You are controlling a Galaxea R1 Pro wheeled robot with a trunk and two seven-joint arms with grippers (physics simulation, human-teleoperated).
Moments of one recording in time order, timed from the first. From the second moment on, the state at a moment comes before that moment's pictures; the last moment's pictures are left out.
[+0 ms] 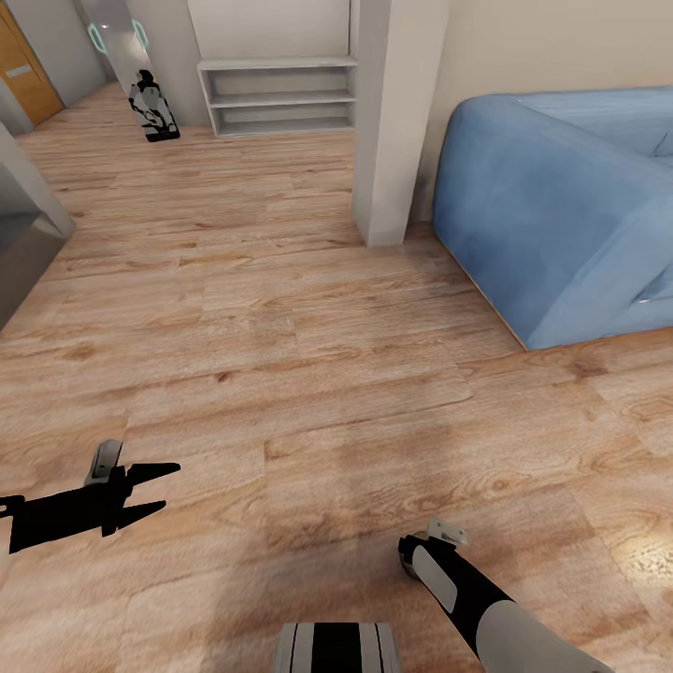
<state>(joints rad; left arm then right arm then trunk) -0.26 0.67 0.01 -1.49 1.92 1.00 0.20 -0.64 0.06 0.40 -0.44 -0.73 0.25 -0.50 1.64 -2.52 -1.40</state>
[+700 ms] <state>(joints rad) -0.26 0.67 0.00 -1.49 1.92 1.00 0.20 -0.64 0.06 0.40 -0.44 -0.73 0.25 -0.50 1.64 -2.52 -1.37</state>
